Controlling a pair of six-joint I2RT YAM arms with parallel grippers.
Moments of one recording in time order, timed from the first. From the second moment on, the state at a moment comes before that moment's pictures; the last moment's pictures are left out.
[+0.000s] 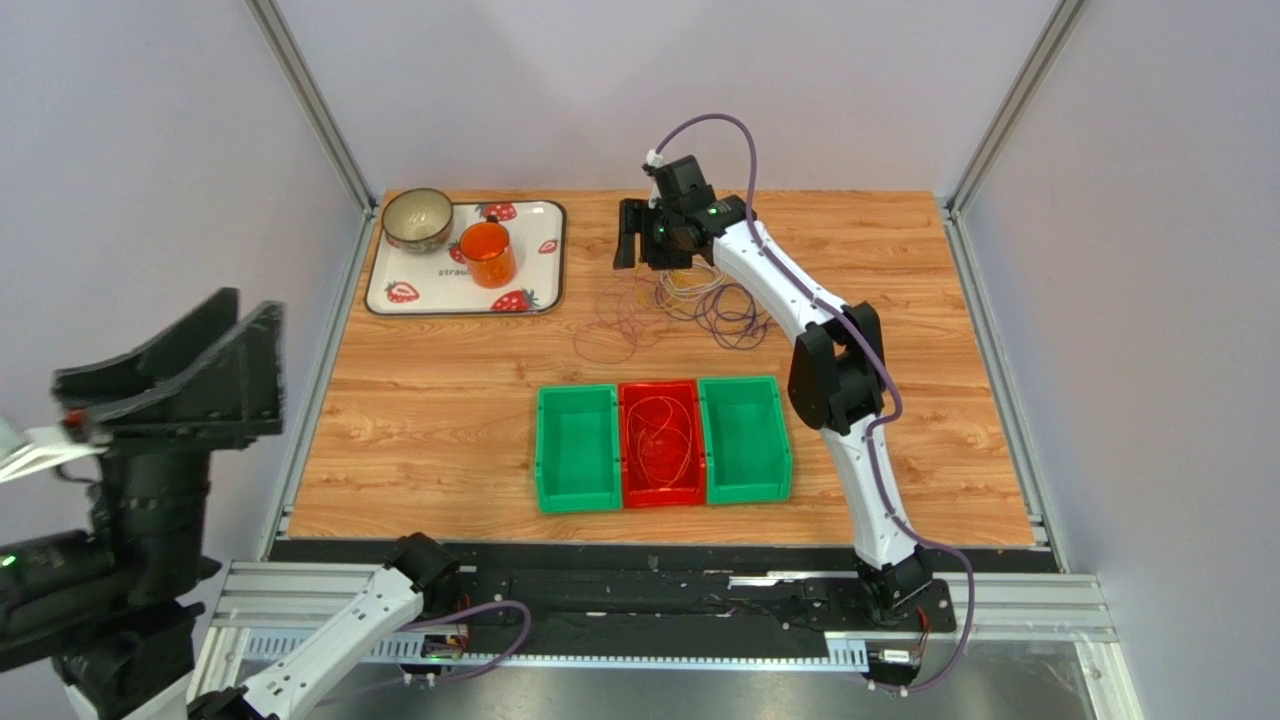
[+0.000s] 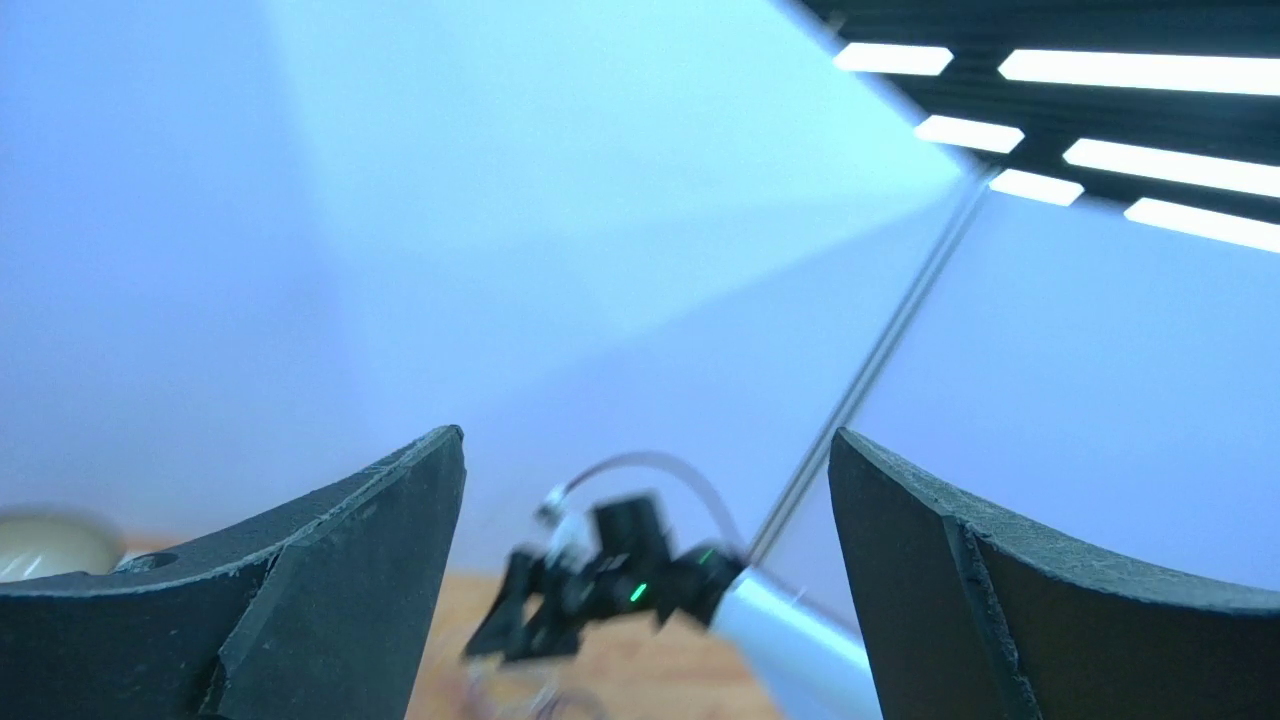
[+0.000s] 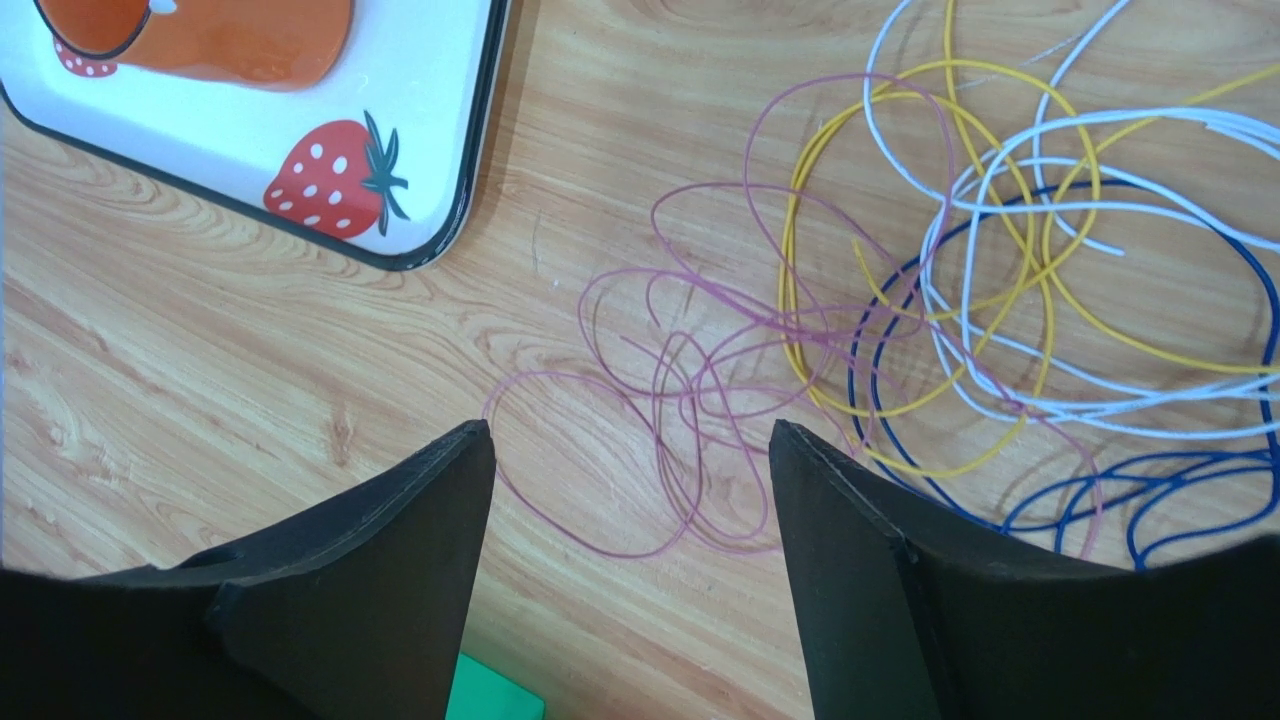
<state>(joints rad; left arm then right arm) -0.58 0.46 1.42 -0.39 -0.33 -0.36 0.52 2.33 2.24 -0.68 -0.15 0.41</state>
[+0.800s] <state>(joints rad) -0.56 0.37 1.29 -0.05 -0.08 -0.35 0.48 2.42 2.29 -0.67 -0.21 0.44</state>
